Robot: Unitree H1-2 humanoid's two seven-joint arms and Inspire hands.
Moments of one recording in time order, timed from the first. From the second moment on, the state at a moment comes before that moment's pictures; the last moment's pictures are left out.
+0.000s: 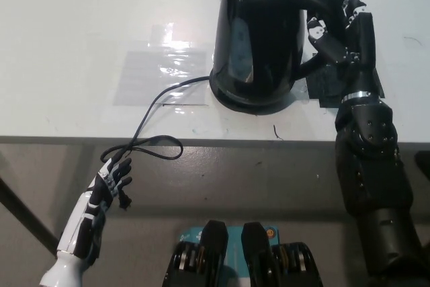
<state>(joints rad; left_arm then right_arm) 0.02 0.17 0.01 -0.12 -0.08 -0.16 -0.15 -0.79 0.00 -0.16 0.57 0.03 -0.22 -0.13</state>
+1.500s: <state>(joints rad) 0.02 0.17 0.01 -0.12 -0.08 -0.16 -0.15 -0.85 0.01 -0.05 0.75 0.00 -0.37 -0.19</state>
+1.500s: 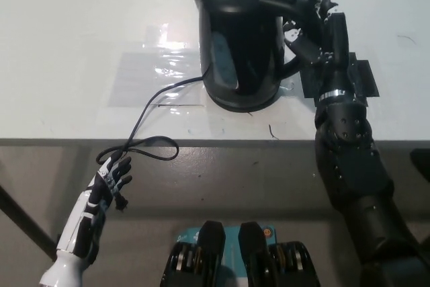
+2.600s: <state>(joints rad) 0.01 0.17 0.01 -0.12 -0.08 -0.16 -0.15 -0.81 -0.07 -0.04 0.66 0.18 -0.20 0.14</state>
